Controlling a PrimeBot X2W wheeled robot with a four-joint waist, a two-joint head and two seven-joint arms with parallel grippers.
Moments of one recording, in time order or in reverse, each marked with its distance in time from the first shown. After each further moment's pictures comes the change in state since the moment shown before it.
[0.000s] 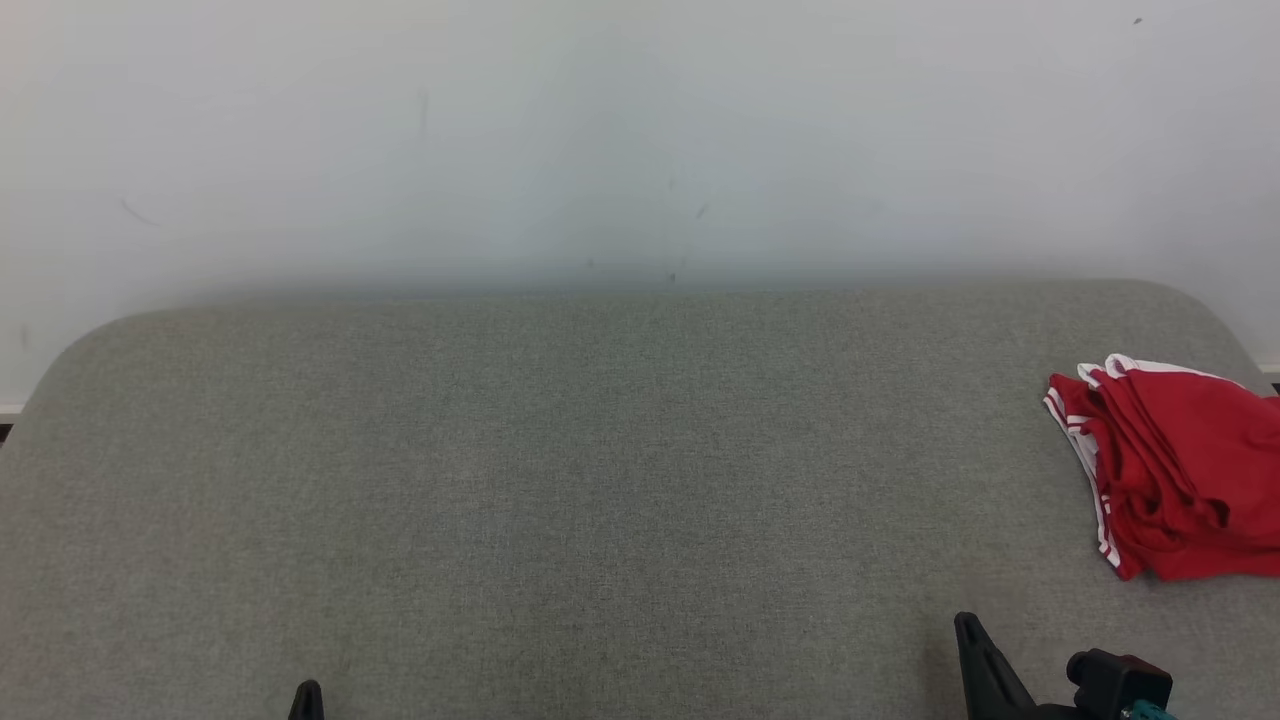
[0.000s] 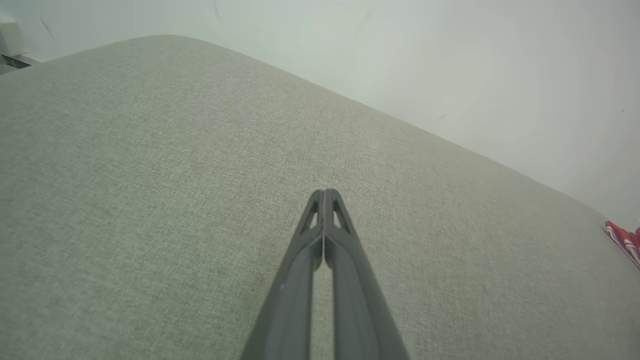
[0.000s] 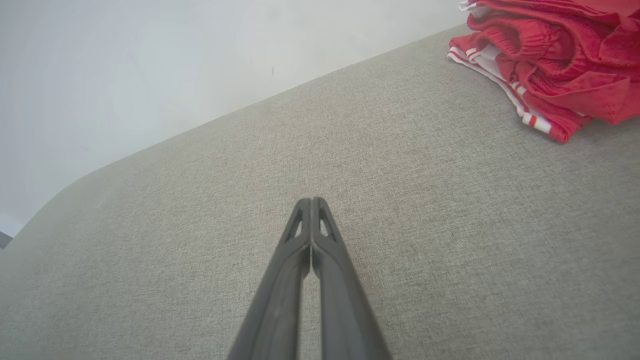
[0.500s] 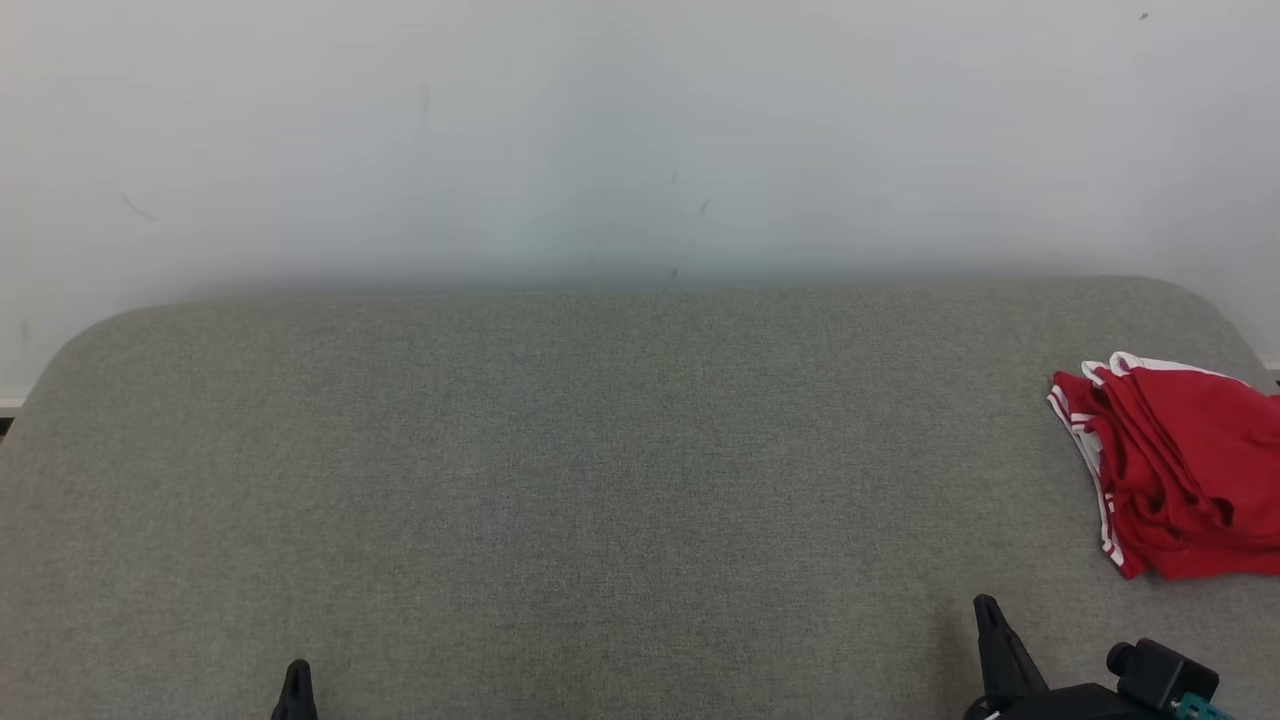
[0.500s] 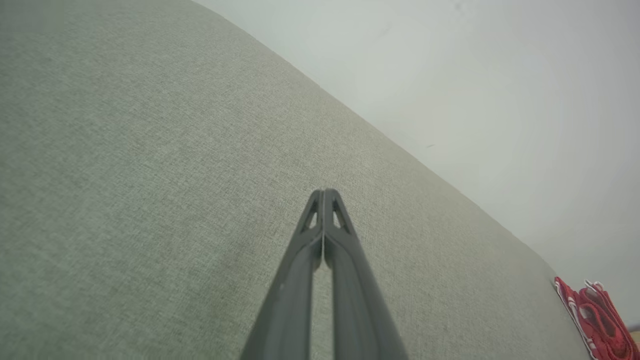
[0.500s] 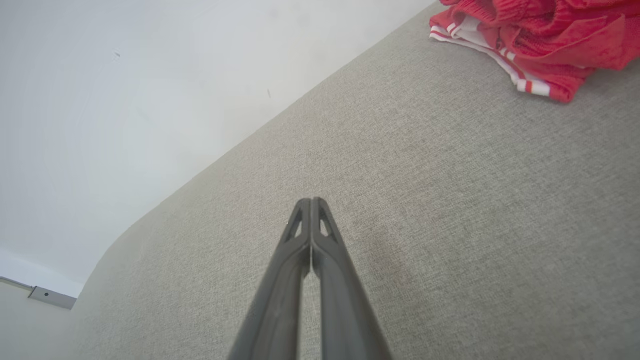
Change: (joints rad) left arm -0.041 0.000 0.008 -0.004 -0.240 -0.001 0.057; right arm -0.015 0.000 -0.028 -0.032 0.249 0.000 0.049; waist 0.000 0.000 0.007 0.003
